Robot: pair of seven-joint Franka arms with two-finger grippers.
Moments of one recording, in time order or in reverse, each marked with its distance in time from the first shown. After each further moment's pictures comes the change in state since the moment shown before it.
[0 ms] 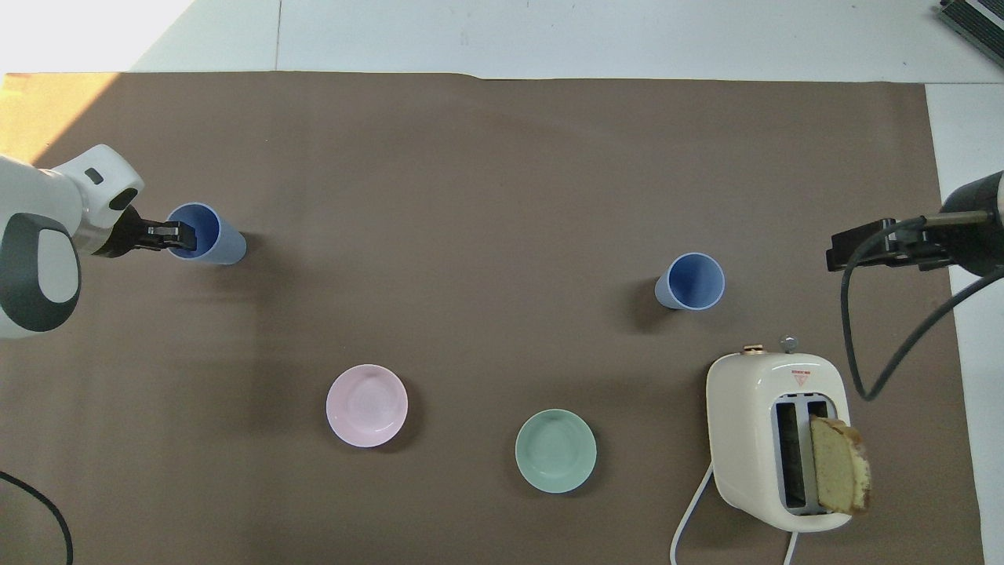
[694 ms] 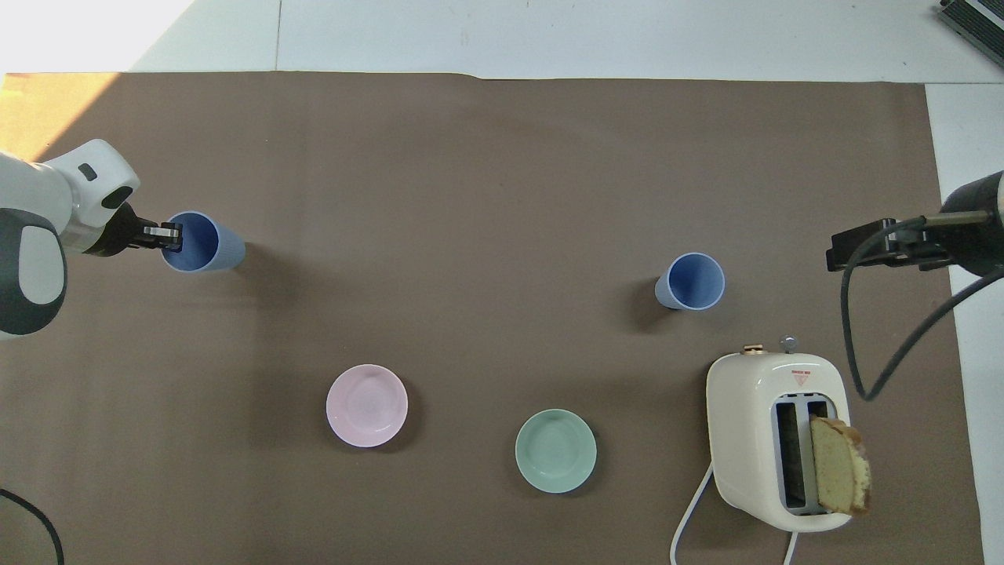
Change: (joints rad) left arm -0.021 -0.066 -0.010 0.027 0.000 -0.104 0.046; right arm 0.000 0.000 0.000 0.000 0.000 0.000 0.000
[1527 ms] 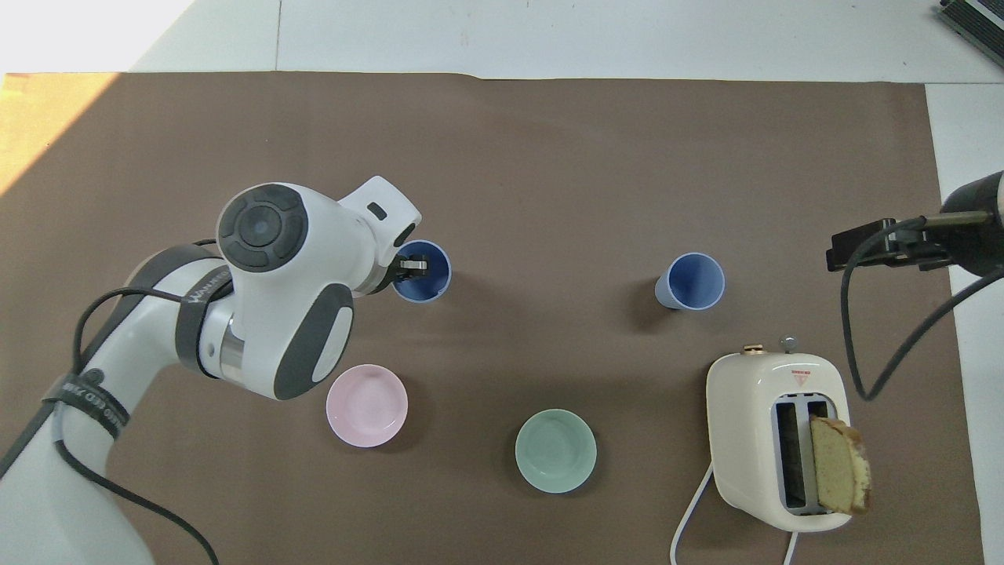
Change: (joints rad) left arm -0.509 0.027 -0.013 -0.011 0.001 0.101 -0.614; right arm 0.000 0.000 0.000 0.000 0.000 0.000 0.000
